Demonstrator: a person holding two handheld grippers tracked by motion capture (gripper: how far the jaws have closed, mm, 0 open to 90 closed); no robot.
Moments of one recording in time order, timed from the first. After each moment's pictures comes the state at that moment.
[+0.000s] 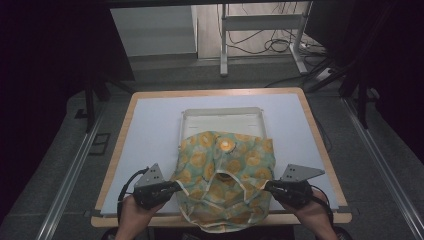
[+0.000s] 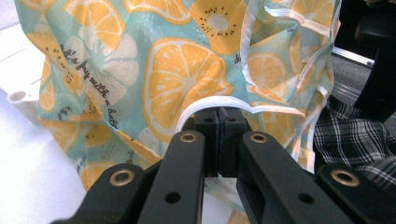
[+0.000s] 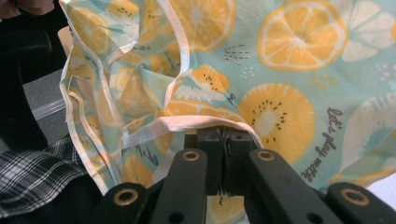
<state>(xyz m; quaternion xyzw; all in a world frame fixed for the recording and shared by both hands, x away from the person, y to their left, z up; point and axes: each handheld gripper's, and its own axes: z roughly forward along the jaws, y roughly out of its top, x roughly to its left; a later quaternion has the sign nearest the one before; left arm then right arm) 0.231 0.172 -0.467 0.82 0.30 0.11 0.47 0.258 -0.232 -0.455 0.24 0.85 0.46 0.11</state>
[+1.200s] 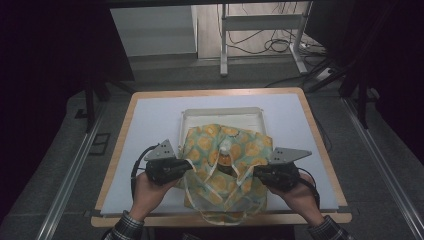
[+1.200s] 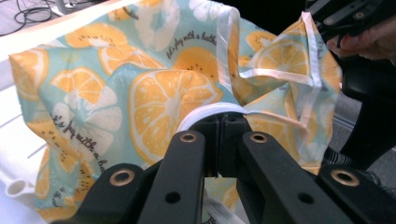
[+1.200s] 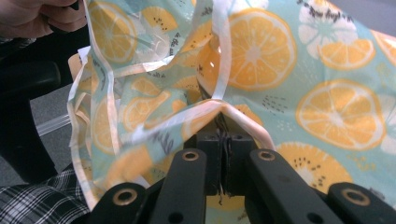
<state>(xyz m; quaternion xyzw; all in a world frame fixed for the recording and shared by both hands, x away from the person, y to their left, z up) 0.276 0.149 -0.430 0.80 0.29 0.09 0.52 0.288 -0.200 -0.431 0.22 0.84 0.48 0.09</state>
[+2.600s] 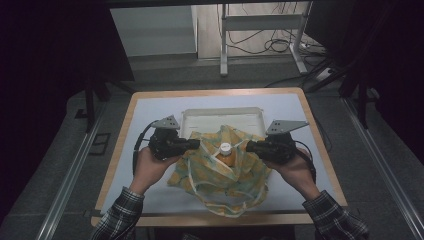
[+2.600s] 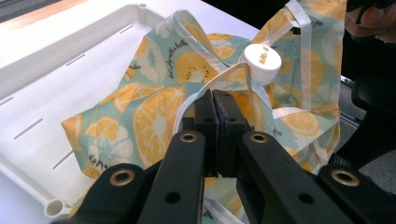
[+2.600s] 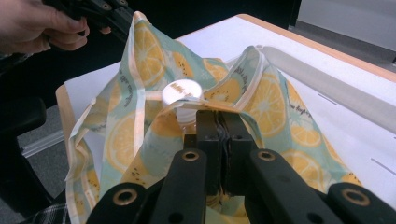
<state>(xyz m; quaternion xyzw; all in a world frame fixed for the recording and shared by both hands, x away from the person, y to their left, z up) 0.332 0.148 -0.400 0.83 0.30 0.06 0.47 0.335 -0.187 -0.390 0.24 0.84 0.49 0.09</state>
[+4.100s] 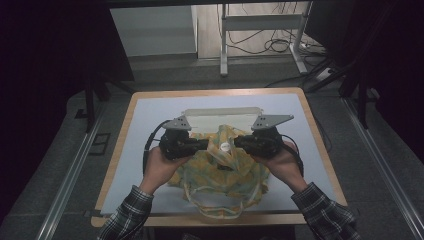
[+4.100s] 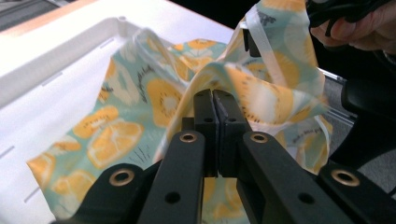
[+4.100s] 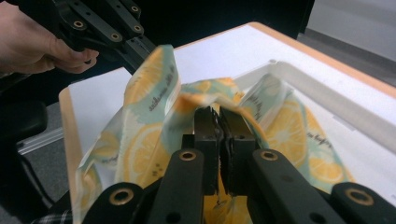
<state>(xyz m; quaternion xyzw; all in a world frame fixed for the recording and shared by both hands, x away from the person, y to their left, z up) 0.330 0.121 -0.395 0.83 0.28 0.06 0.48 0.345 -0.155 -0.382 0.21 0.84 0.49 0.10</state>
